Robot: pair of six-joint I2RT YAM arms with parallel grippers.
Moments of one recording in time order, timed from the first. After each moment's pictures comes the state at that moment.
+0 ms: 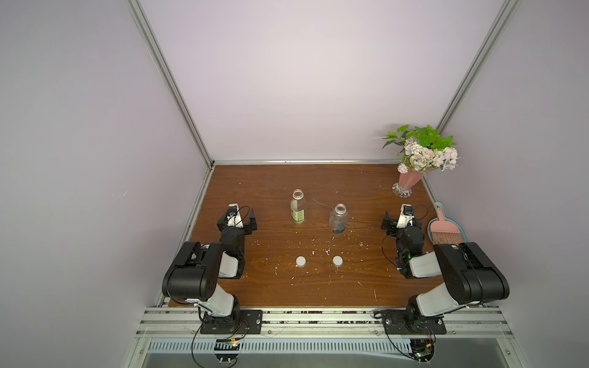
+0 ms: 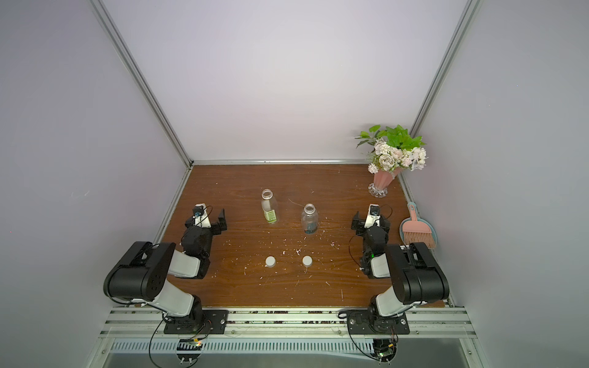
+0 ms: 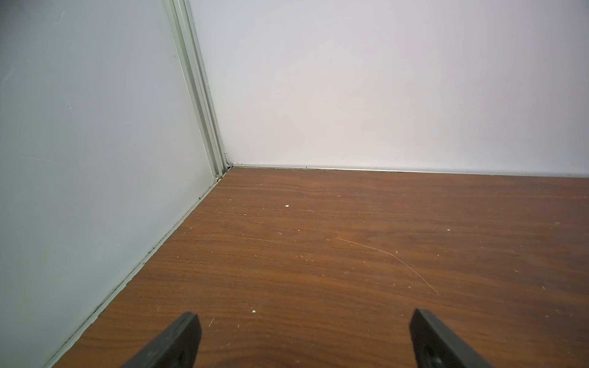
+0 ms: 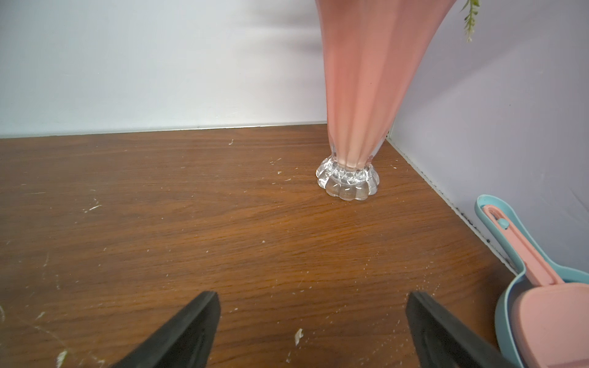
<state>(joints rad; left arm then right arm) -0.02 1.57 0.19 1.27 -0.18 0.02 0.08 1.54 0.21 1.15 0.28 0.01</state>
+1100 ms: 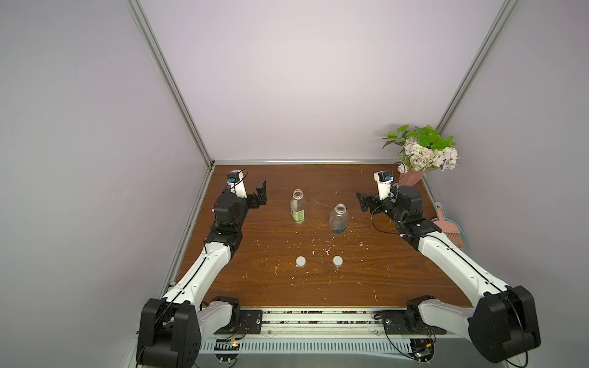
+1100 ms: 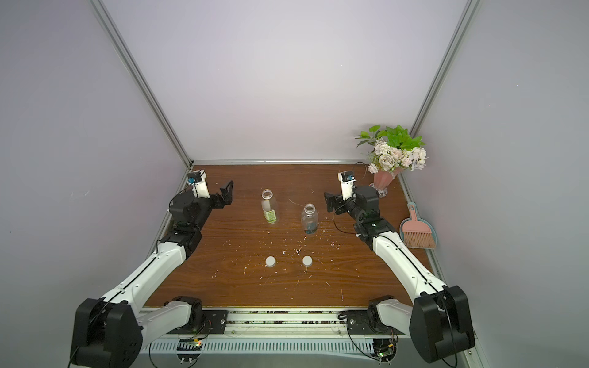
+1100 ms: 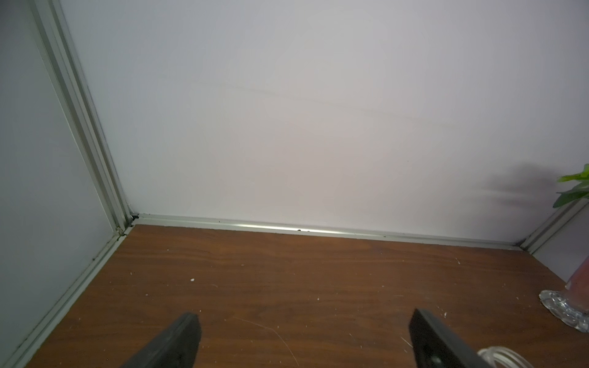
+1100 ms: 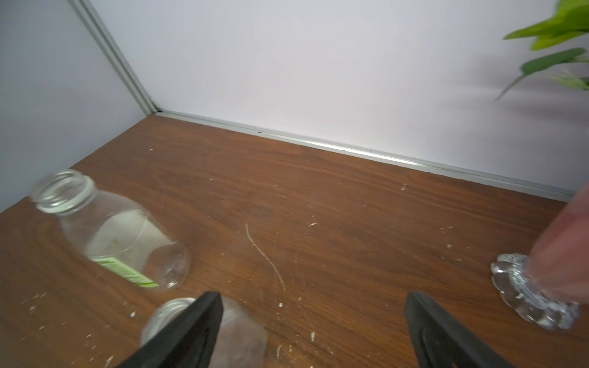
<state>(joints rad) -0.13 1.11 0.67 0.31 -0.01 -0.19 0.32 1.21 0.88 -0.02 -0.12 0.00</state>
